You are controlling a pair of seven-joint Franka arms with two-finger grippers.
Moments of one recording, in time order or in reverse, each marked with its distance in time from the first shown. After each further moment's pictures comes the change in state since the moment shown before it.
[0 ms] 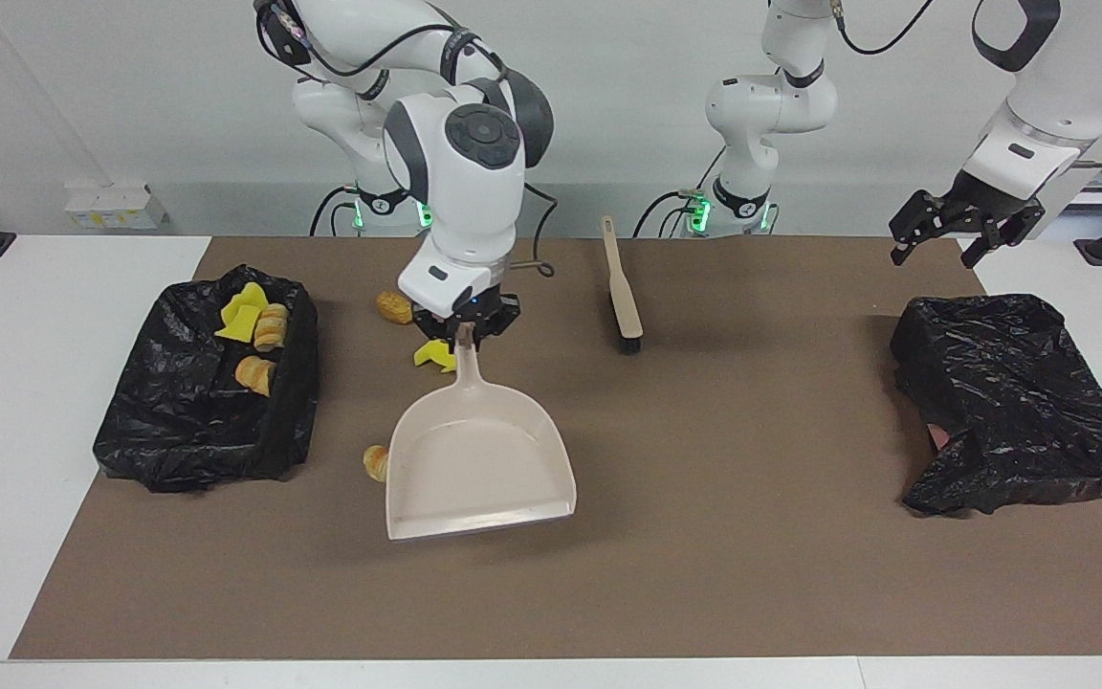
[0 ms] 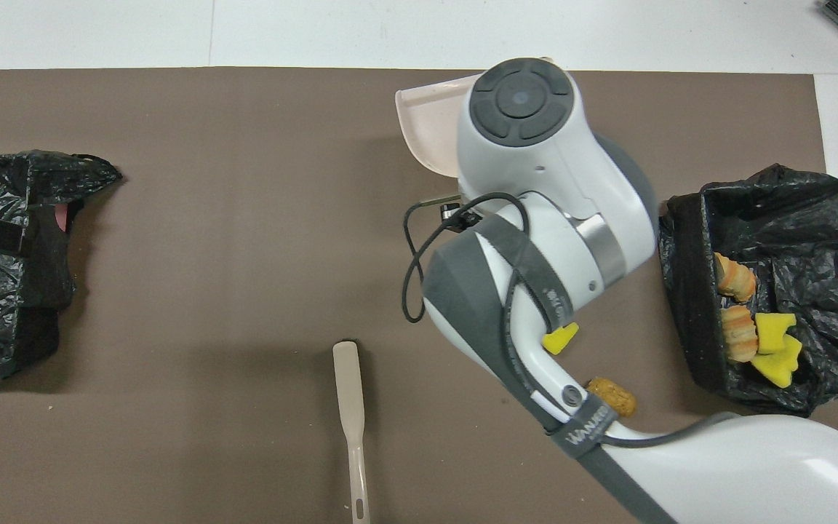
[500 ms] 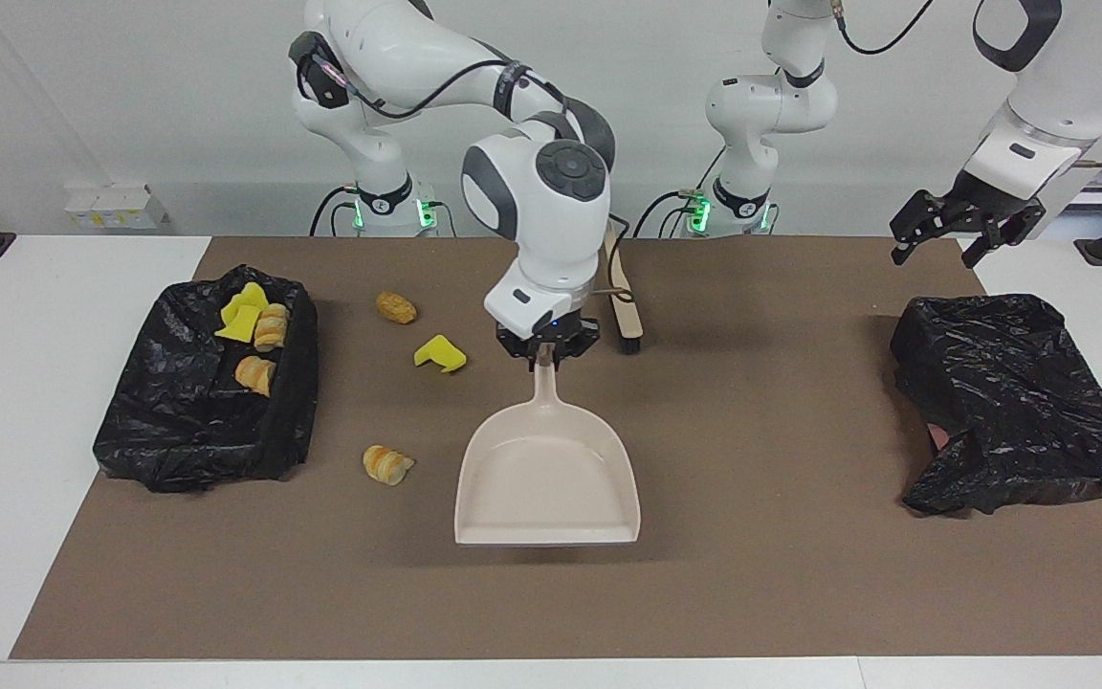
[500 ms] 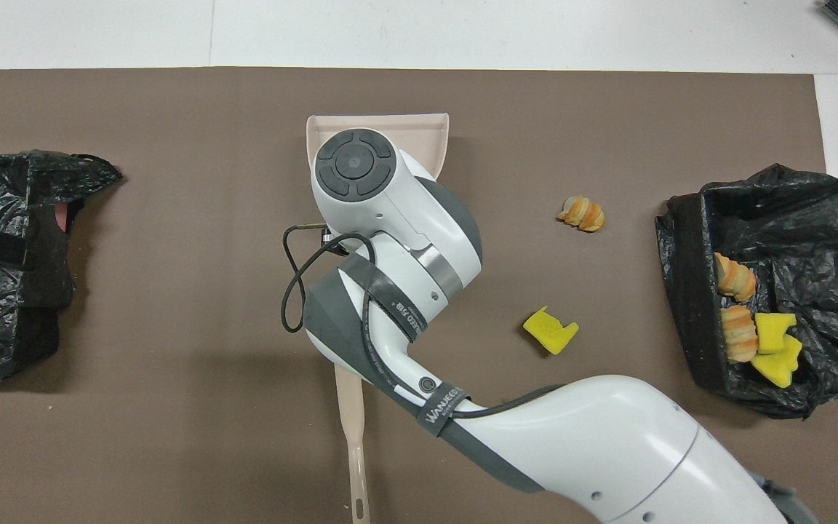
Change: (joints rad) left arm -0.001 -0.010 -0.005 -0.011 0.000 -0.049 0.000; right arm 0.170 0.241 -0.001 0.147 0.059 0.145 0.206
